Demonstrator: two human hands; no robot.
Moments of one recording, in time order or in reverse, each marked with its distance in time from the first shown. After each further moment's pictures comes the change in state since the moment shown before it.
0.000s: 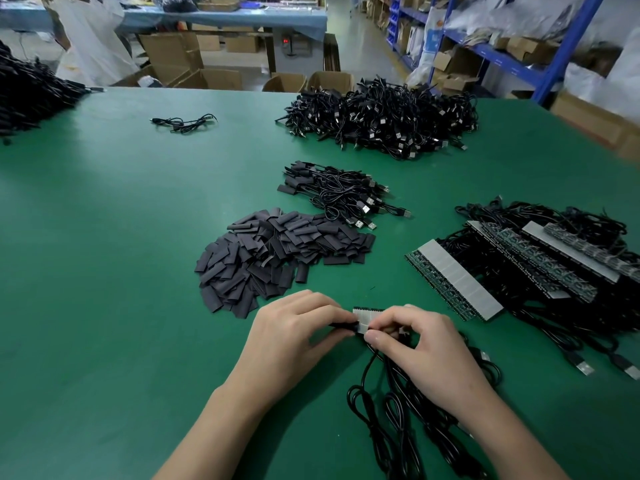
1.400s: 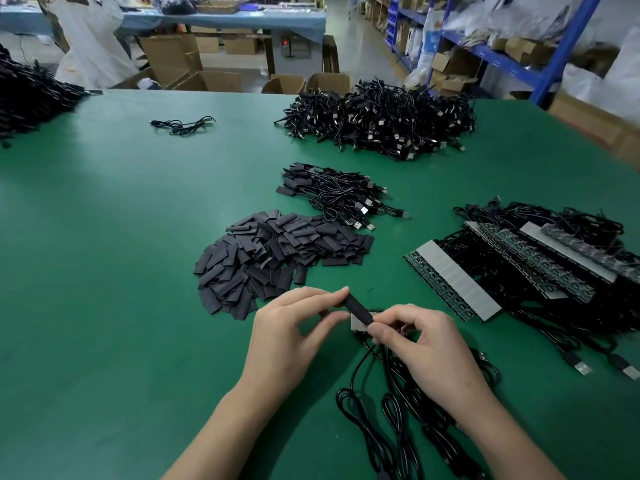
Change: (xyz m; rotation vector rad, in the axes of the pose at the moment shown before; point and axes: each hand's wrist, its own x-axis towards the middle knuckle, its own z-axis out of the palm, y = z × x) left_hand 0.002 0.012 0.006 -0.213 0.181 -0.291; right_hand 0.002 -0.006 -0.001 0.051 0.035 0.070
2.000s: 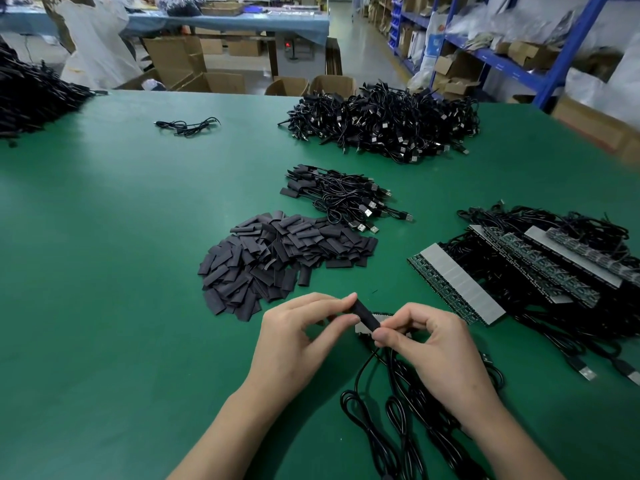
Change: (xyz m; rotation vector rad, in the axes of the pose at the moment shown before) left_hand 0.000 0.002 0.001 -0.069 -0.010 0.001; right_hand 0.001 0.007 0.000 0.074 0.043 -0.022
